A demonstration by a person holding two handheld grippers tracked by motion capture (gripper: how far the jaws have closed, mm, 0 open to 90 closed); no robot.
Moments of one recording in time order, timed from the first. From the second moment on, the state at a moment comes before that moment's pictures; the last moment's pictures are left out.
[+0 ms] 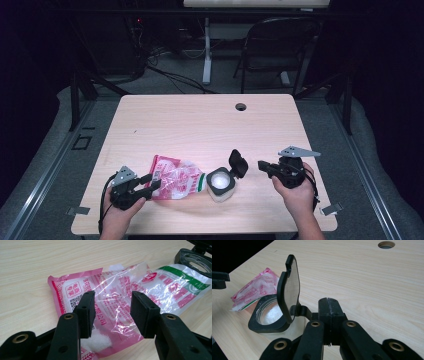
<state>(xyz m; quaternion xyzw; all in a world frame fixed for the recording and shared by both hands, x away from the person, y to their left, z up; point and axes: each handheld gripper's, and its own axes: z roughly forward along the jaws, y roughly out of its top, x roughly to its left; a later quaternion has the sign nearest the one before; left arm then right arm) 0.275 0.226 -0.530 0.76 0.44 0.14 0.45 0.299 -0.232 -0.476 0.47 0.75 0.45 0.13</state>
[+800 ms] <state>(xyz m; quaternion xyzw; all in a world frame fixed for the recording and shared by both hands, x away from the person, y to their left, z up) 0.266 0.235 -0.532 0.76 0.46 0.15 0.44 0.314 -0.223 -0.483 0.47 0.75 0.45 0.13</state>
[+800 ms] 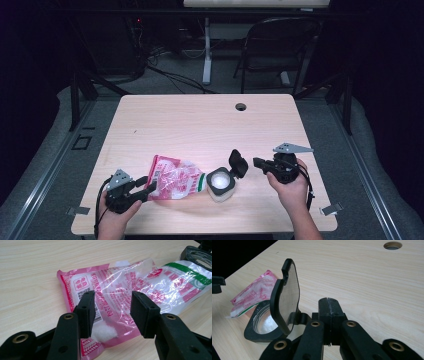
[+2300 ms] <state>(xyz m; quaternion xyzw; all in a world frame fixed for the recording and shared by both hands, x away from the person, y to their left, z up) 0.259 0.246 -0.534 0.75 0.48 0.16 0.43 0.310 -0.191 -0.475 0.42 0.77 0.47 0.11</state>
